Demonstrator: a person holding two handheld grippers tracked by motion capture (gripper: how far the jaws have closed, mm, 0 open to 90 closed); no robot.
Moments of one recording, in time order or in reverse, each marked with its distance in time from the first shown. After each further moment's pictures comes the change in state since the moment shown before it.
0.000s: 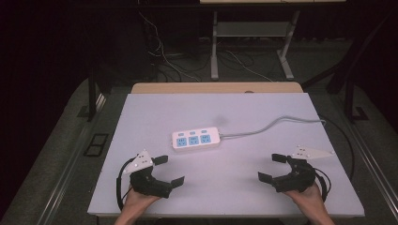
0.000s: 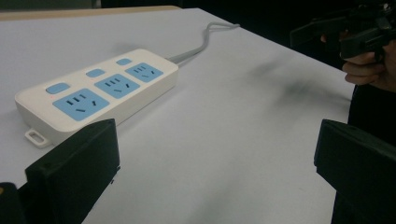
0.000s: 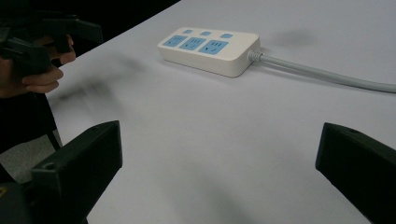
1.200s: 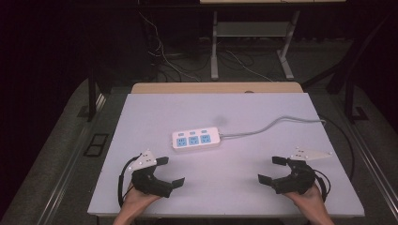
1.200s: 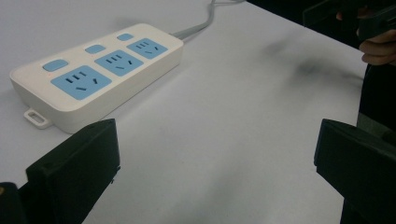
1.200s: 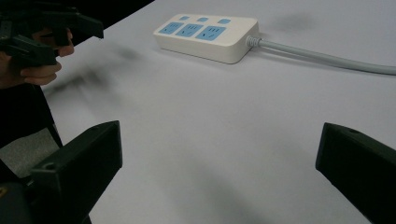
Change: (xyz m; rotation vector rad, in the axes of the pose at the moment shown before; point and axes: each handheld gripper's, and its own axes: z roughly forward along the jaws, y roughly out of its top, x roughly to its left) left arm 0.005 -0.001 0.007 0.093 0.007 0.005; right arm 0.000 -0.005 0.001 0.040 -0.011 0.016
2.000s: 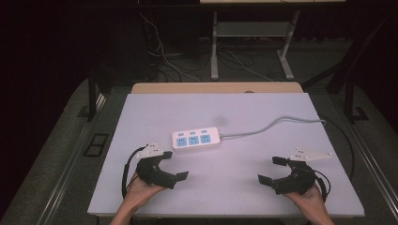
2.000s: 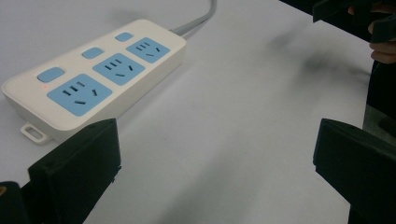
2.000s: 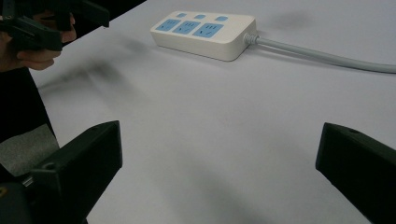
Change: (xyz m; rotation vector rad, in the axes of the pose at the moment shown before) left arm 0.008 0.025 0.012 0.082 -0.012 -0.002; right arm 0.000 -0.001 0.000 0.007 -0.014 -0.006
